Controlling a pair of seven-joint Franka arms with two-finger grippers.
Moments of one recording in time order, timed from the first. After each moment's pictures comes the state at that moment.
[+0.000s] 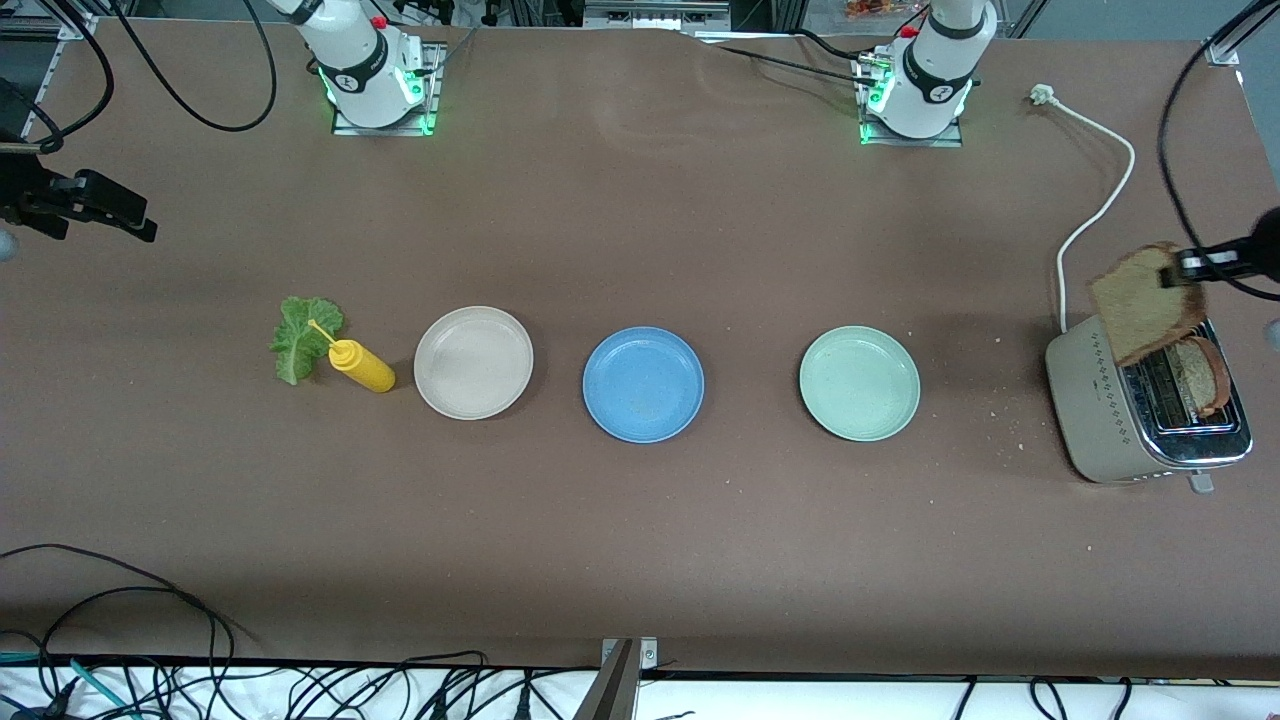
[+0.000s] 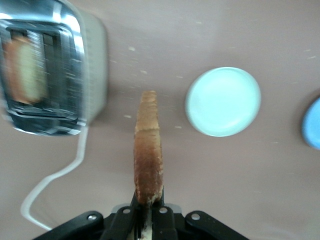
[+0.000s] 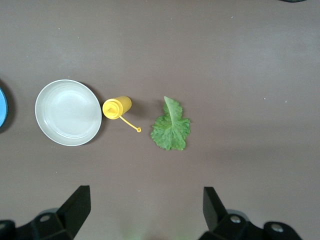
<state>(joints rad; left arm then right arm) 0.25 0.25 -0.20 -1.31 0.00 1.31 -0.11 0.03 0.03 -0.06 -1.54 0.00 1.51 -0.01</state>
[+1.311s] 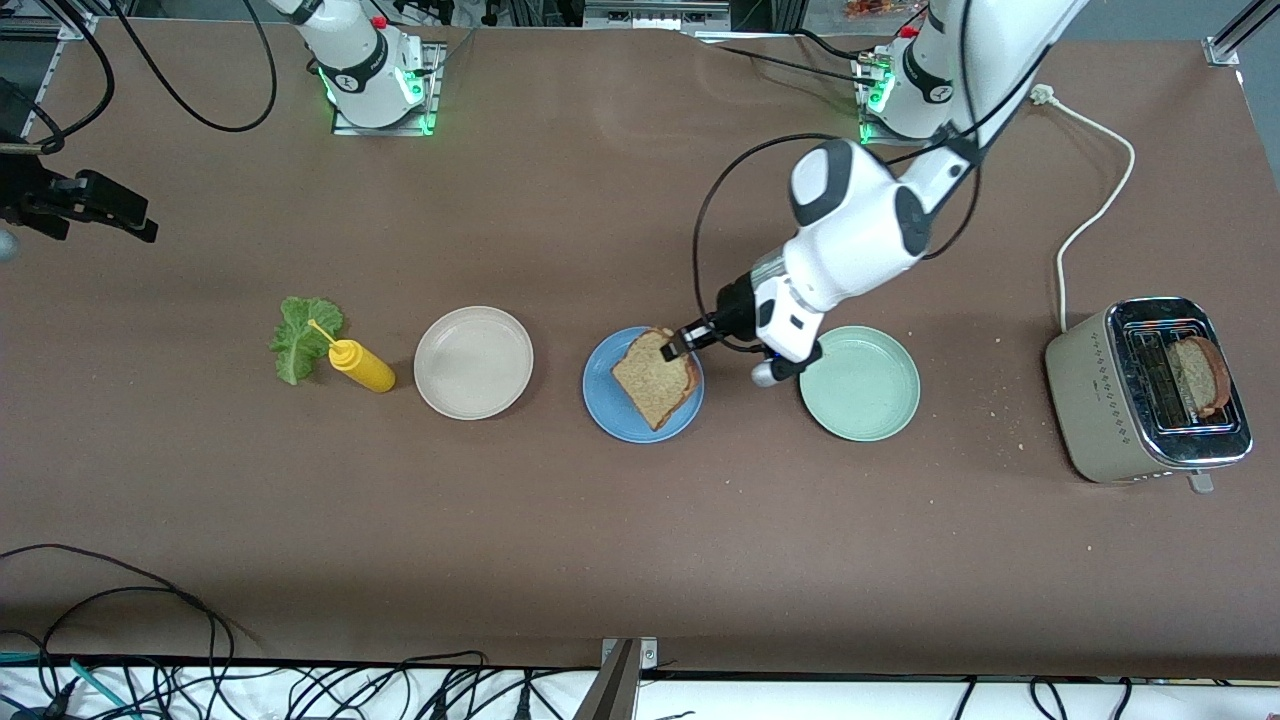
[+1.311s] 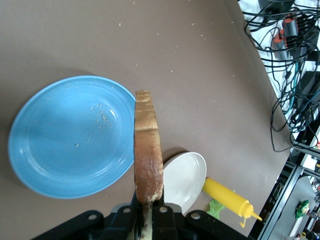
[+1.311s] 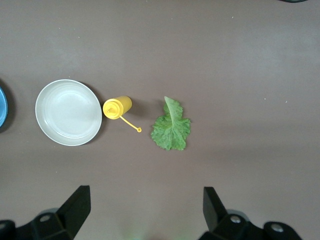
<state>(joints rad) -0.02 0.52 -0.67 -1.85 -0.58 2.77 -0.62 0.03 0.03 -0.06 -1.54 0.00 1.51 -0.01</state>
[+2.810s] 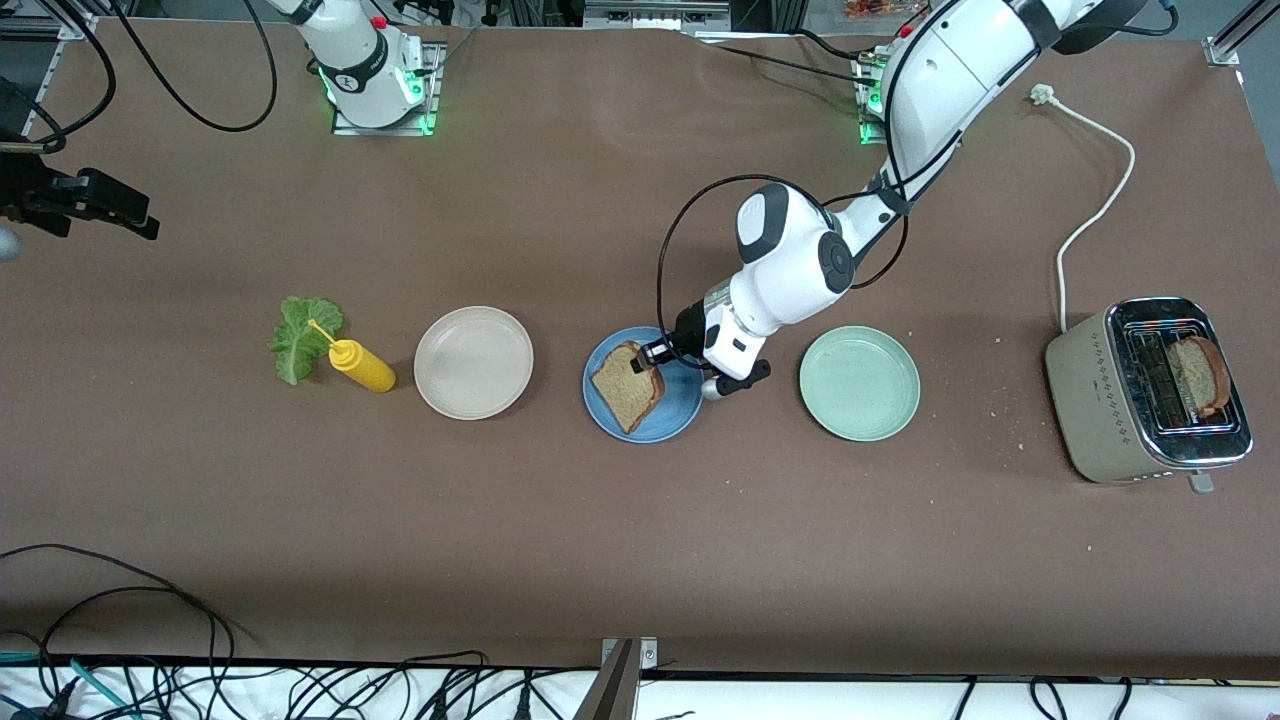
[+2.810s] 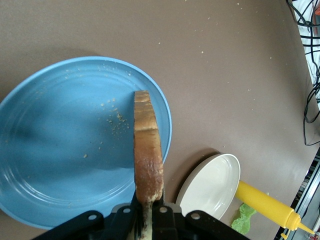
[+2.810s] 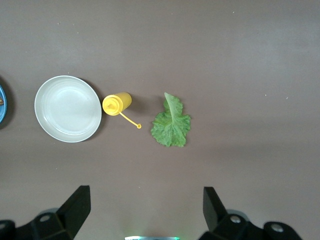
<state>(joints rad) -0.15 0.71 -0.59 -1.78 -0.58 2.85 -0.54 0.03 0.03 -0.06 -1.54 0.00 1.50 -0.01</state>
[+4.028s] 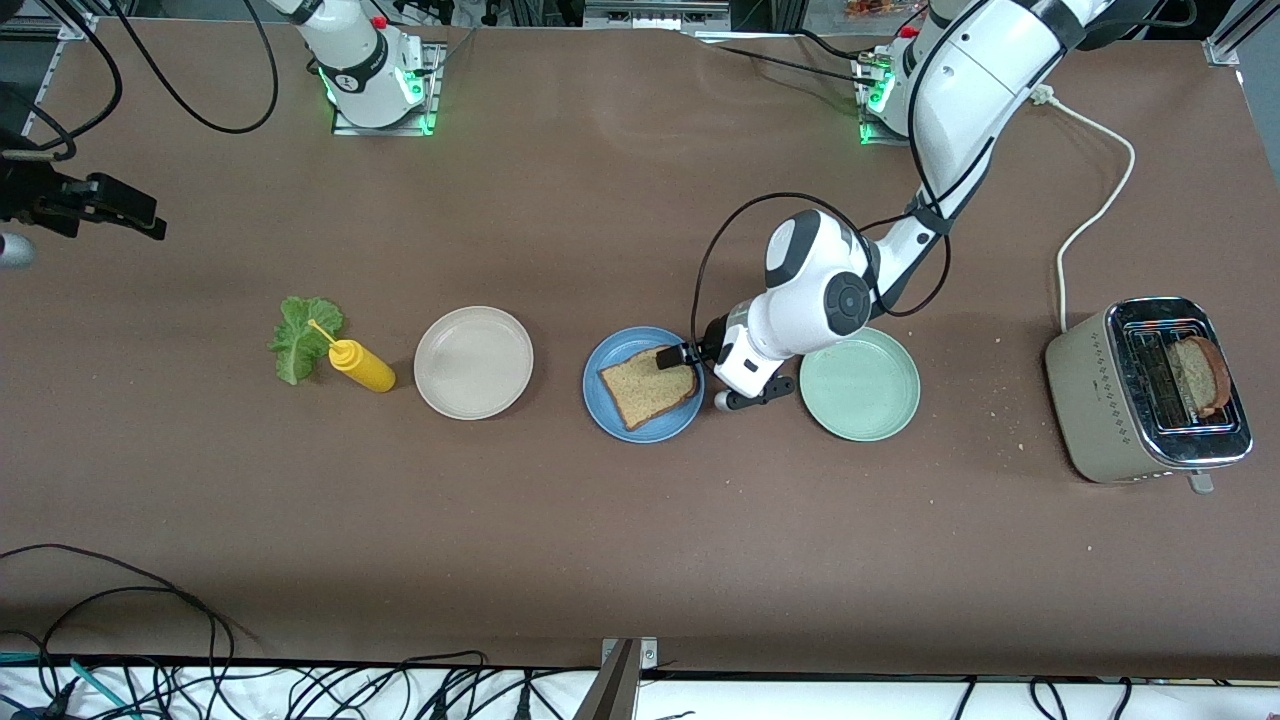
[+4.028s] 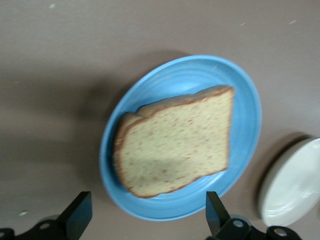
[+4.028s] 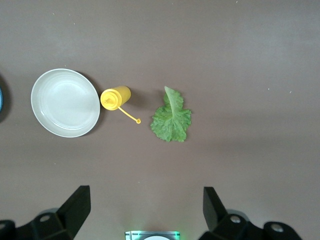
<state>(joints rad) -0.15 0.70 -0.48 -1.76 -0.33 2.52 -0.59 0.03 0.05 -0.06 -1.54 0.00 1.48 -0.01</state>
